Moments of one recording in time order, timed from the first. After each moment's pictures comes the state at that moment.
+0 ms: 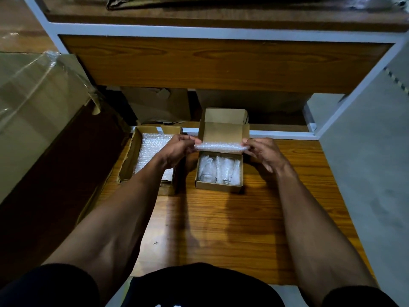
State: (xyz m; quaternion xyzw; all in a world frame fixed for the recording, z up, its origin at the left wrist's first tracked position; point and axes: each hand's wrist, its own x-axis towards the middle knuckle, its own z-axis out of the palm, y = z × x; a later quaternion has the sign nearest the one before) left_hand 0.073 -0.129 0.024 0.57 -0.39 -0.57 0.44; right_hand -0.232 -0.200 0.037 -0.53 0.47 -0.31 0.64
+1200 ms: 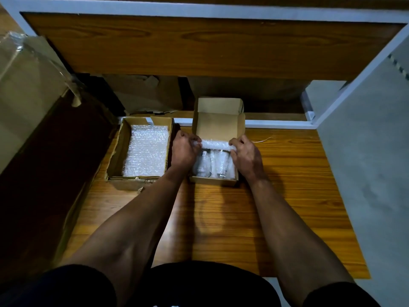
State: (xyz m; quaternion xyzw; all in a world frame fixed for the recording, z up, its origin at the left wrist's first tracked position) left_hand 0.018 -0.136 -0.030 0.77 -0.51 -0.19 0.34; right_hand -0.200 -0.187 -0.033 -0.83 0.52 -0.19 0.10
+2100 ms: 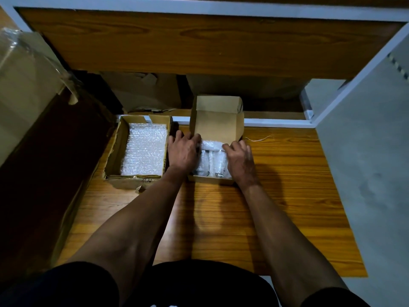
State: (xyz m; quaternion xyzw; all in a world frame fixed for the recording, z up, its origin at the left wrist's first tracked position) left_hand 0.010 -0.127 -0.015 0.76 -0.64 0.02 0.06; right_hand -0.187 -0.163 -0.046 -0.85 0.50 -0.17 -0.04
